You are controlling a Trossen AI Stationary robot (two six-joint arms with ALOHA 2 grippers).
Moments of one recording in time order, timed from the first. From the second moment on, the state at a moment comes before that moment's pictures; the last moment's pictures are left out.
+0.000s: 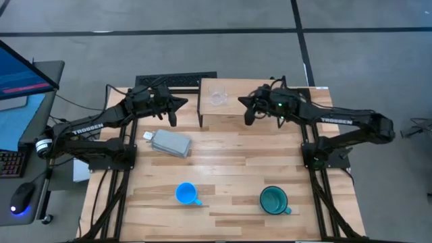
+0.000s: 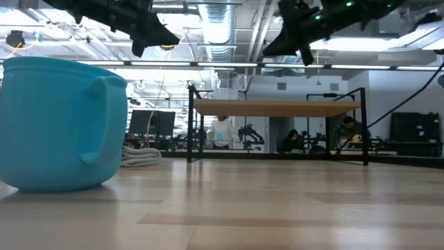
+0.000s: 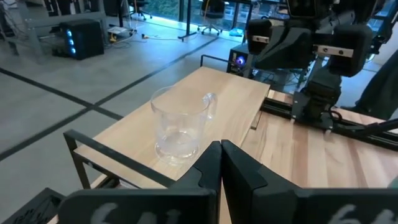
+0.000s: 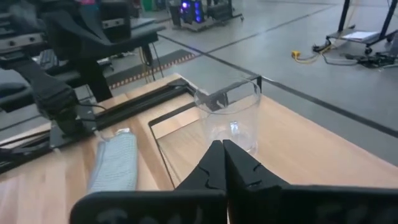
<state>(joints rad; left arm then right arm) 0.48 0.95 0.73 0.04 0.07 -0.09 -0.32 1.19 0.82 0.11 0.13 0.16</state>
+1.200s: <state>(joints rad) 0.48 0.95 0.73 0.01 0.06 -0.10 -0.40 1.45 0.98 0.00 0.13 0.15</state>
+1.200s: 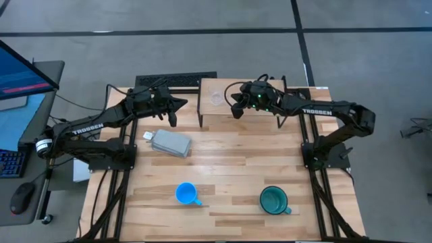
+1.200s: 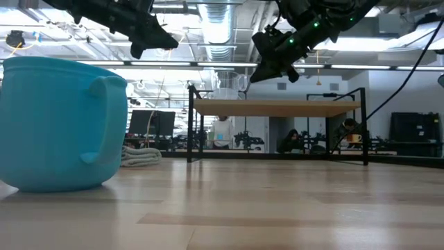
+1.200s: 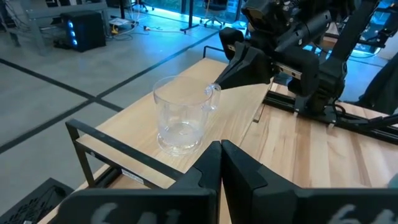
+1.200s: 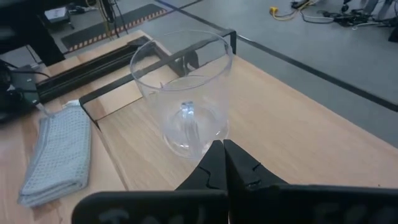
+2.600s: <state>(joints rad) 0.48 0.95 0.73 -0.04 0.04 -0.09 -0.34 1.58 1.14 -0.06 0.04 0.15</state>
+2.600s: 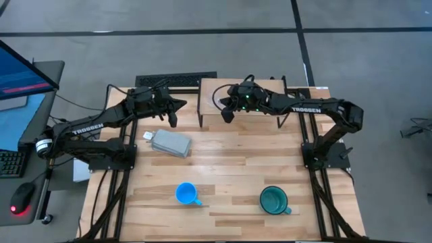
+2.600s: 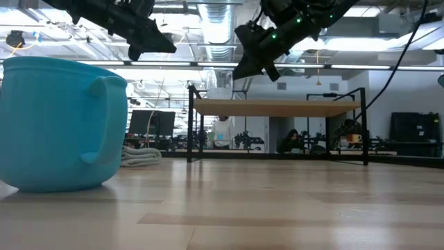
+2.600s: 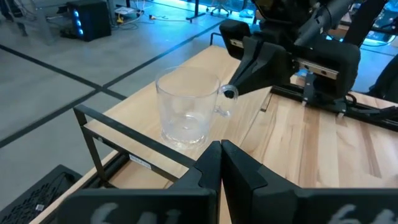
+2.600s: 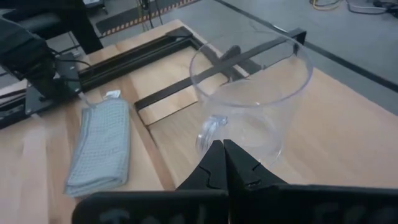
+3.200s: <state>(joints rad) 0.48 0.95 0.73 -0.07 0.04 -0.10 -0.30 1.59 1.14 -0.06 0.05 0.15</state>
